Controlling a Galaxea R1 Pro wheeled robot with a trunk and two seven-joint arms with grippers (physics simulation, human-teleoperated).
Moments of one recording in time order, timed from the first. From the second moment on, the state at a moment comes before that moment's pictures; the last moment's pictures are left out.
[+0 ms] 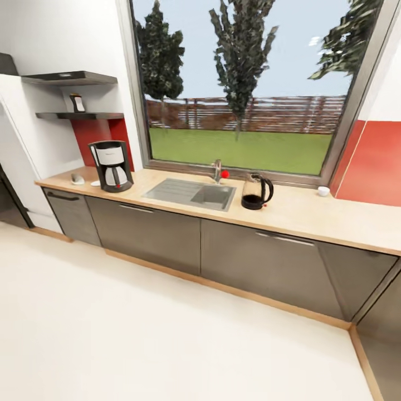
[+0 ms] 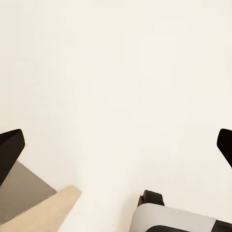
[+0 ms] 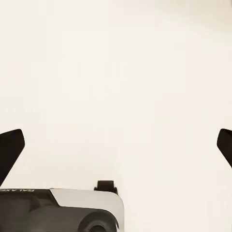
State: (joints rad) left arm -0.13 0.10 0.26 -0.34 0.00 -0.25 -0.01; right arm -0.02 -0.05 0.00 -0.57 0.01 -0.14 0.00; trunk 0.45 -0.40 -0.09
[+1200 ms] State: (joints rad) left arm -0.13 0.11 0.26 -0.34 -0.01 -0.25 -0.01; right arm -0.02 -0.05 0.00 -0.57 0.01 -0.14 0.00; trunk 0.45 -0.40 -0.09
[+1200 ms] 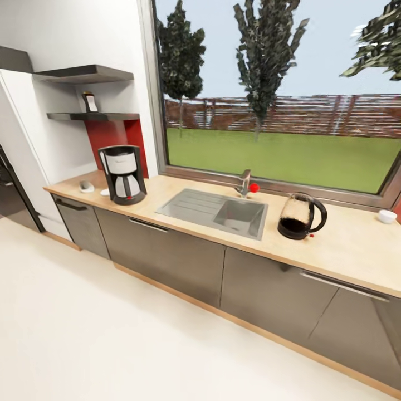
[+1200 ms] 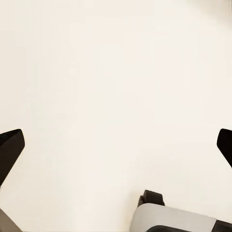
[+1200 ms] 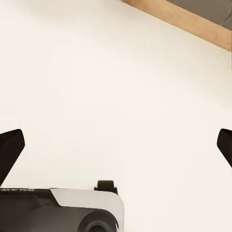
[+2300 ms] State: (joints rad) left arm -0.13 0.11 0.26 -0.34 -0.01 -0.25 -0.01; right arm -0.02 -0.05 0.00 -0.57 0.01 -0.14 0.00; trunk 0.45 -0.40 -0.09
